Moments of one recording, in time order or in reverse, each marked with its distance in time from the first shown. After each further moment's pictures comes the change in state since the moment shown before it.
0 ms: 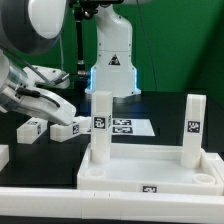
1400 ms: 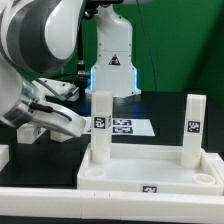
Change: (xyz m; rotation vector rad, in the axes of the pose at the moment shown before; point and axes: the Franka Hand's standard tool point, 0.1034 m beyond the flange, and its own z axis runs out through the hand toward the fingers) arm 0.008 -0.007 0.029 -0.023 -0.030 -0.008
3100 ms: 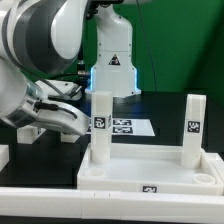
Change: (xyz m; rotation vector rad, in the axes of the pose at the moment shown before) arm 0.000 -0.005 0.002 -0.004 0.015 -0.086
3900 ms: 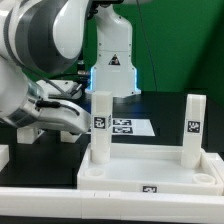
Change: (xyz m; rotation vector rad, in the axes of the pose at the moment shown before) arm -0.002 -0.003 0.010 -0.006 0.003 -0.042
